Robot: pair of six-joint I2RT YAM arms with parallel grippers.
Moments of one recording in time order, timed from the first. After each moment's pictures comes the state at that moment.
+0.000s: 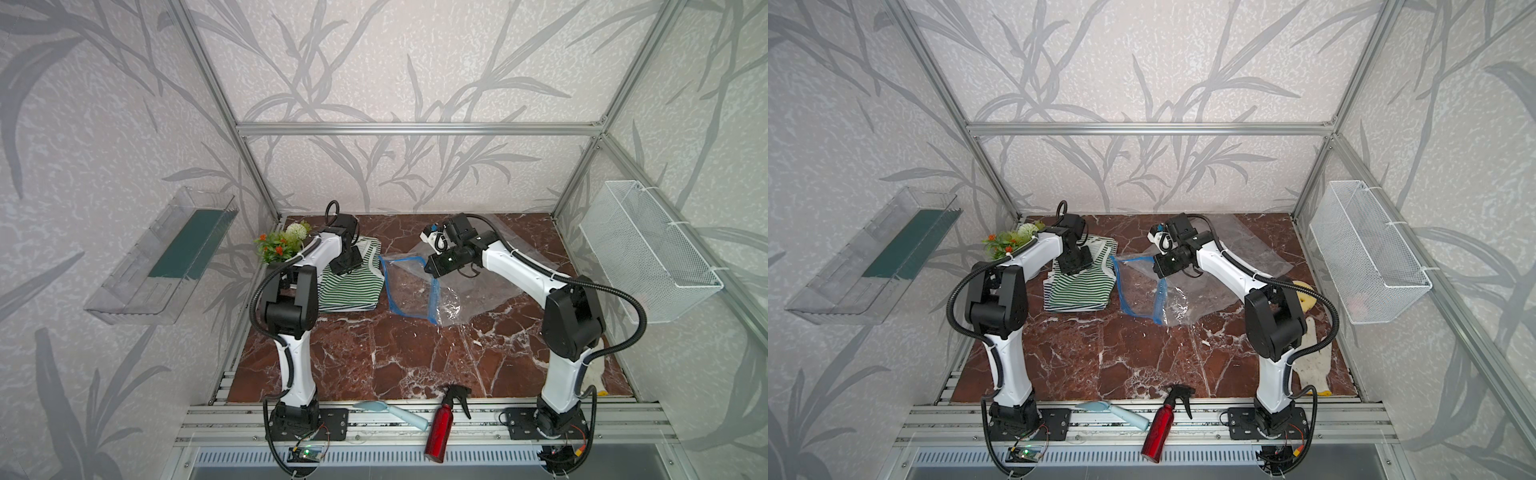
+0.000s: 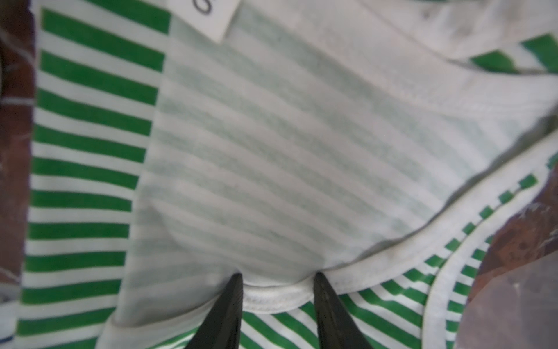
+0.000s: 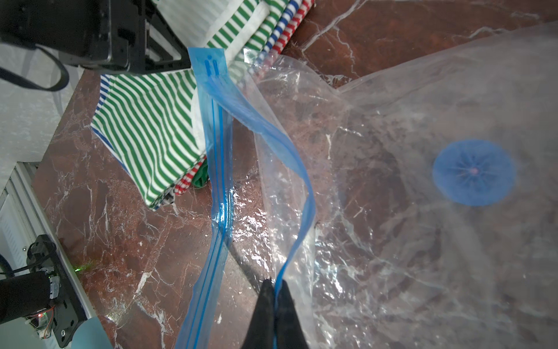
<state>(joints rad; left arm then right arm) -0.15 2.09 1.65 -0.83 -0.07 -0.55 0.51 1.91 1.59 -0.68 -0.38 0.06</state>
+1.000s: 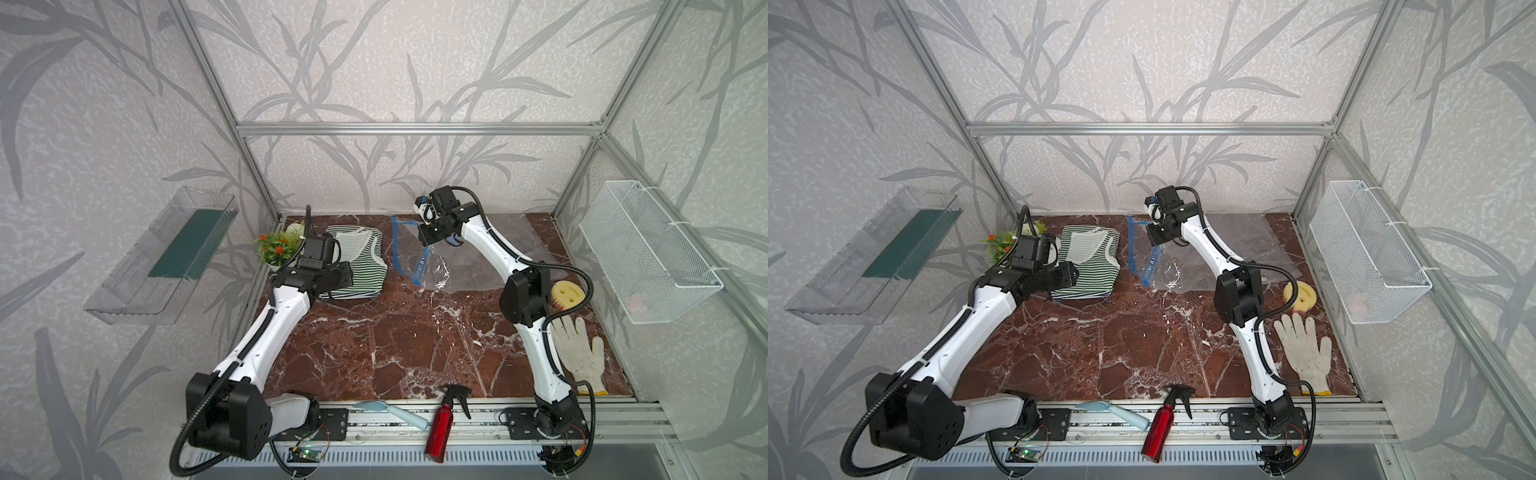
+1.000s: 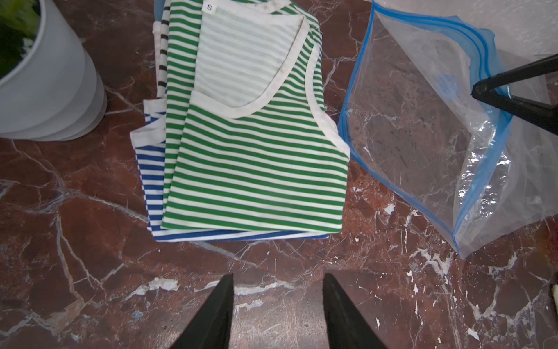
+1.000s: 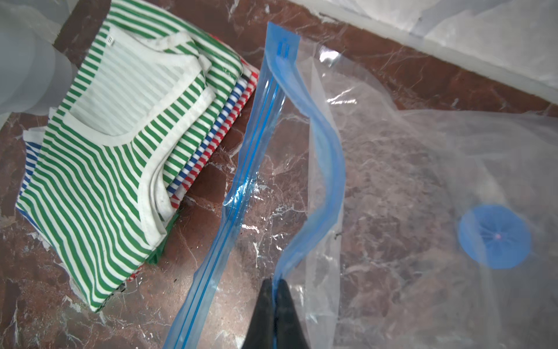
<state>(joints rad) -0.18 1.24 1.04 -0.68 0.06 -0.36 0.48 2.39 2.36 -0.93 -0.24 0.02</state>
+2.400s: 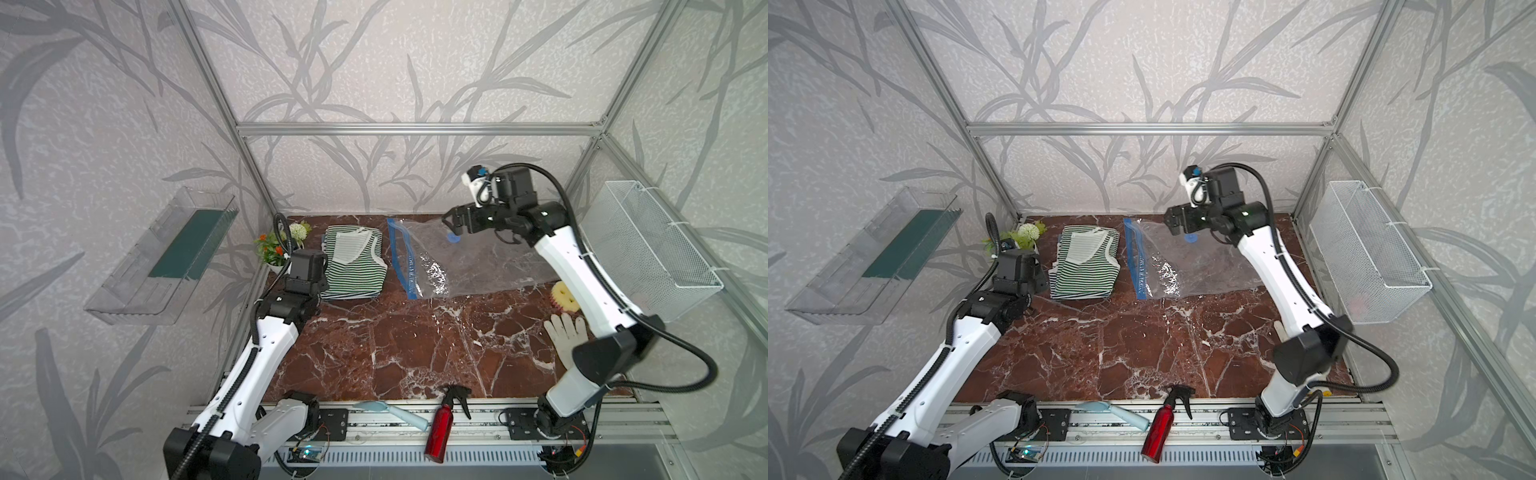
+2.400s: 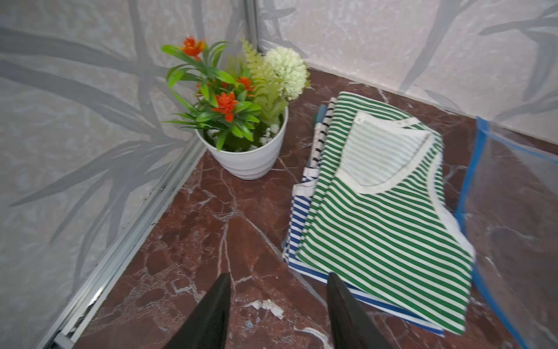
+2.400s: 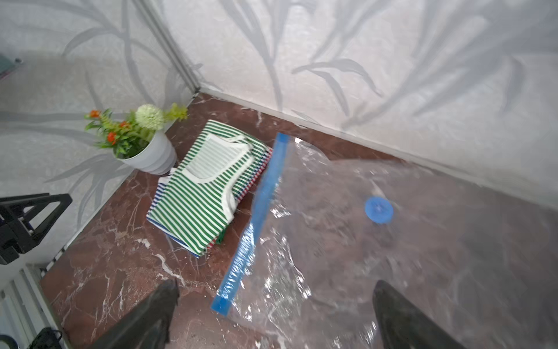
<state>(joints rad) -0.18 1.05 0.93 -0.62 -0.53 -0.43 0.32 1.56 1.72 -0.73 -0.28 0.16</state>
